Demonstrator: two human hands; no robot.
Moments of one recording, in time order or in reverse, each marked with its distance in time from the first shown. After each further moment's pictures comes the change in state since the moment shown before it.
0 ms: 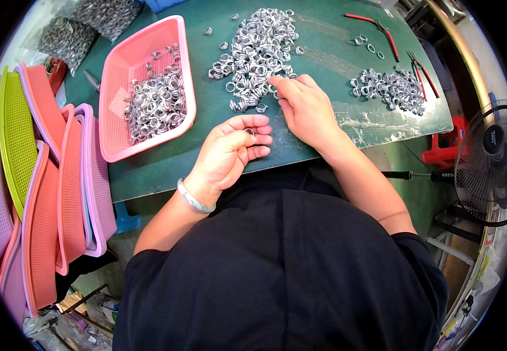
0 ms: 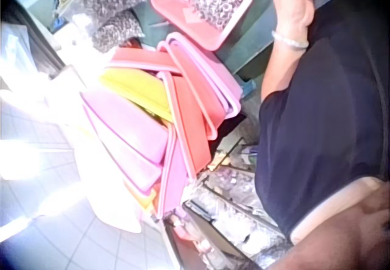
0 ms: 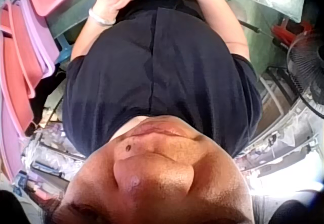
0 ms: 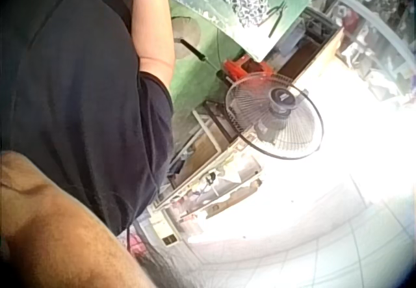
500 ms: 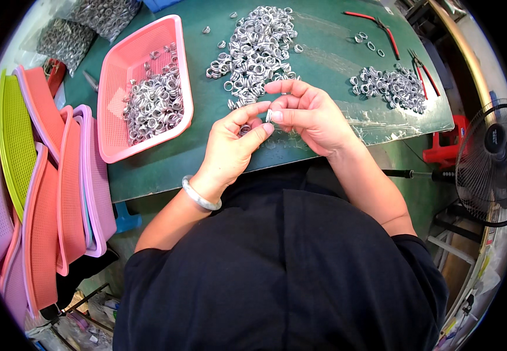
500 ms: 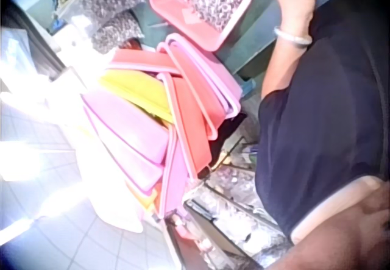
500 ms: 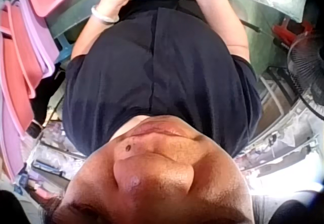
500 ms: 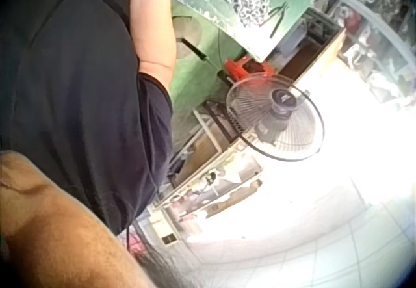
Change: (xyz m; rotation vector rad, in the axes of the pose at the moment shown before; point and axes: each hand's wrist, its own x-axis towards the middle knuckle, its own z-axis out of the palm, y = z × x) left_hand 0.008 -0.009 0.014 0.437 0.106 0.307; right_hand -0.004 -0.014 -0.022 1.530 -0.226 0.680
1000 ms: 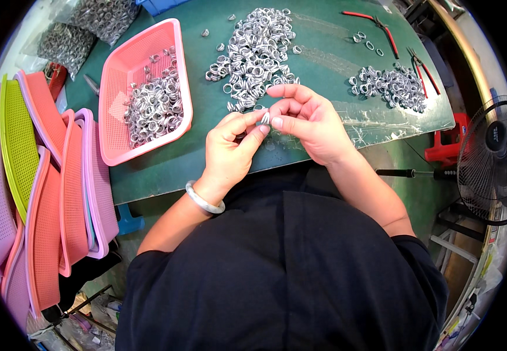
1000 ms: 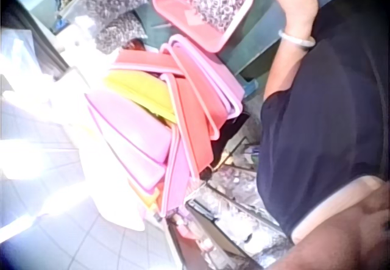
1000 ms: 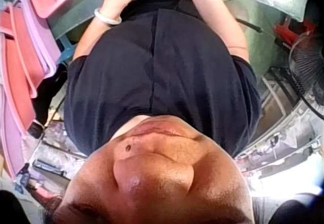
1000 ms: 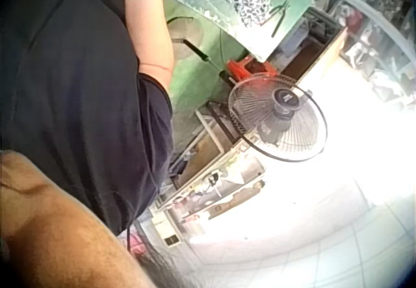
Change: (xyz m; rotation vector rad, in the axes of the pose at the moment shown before) left_hand 0.001 -0.011 -0.003 0.332 0.072 0.341; right_hand -0.008 0.006 0.007 0.009 0.022 -0.137
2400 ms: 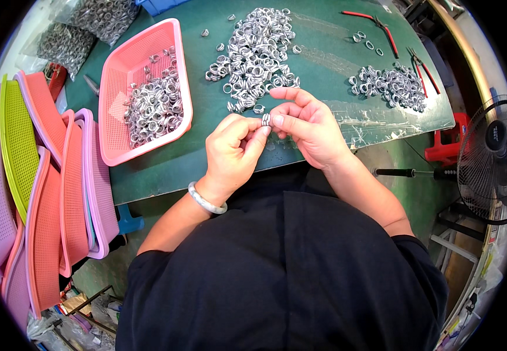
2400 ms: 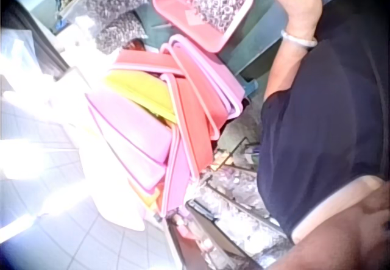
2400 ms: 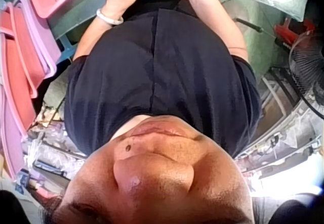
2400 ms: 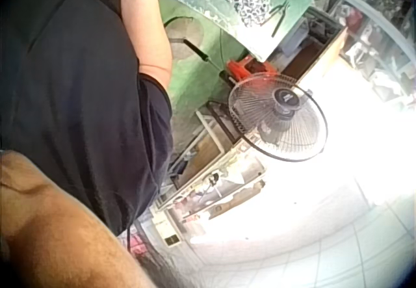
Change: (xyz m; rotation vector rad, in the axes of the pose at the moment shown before) left_hand -0.002 0.012 0.003 0.294 0.057 0.226; right_hand -0.004 0.008 0.001 0.019 0.081 0.050
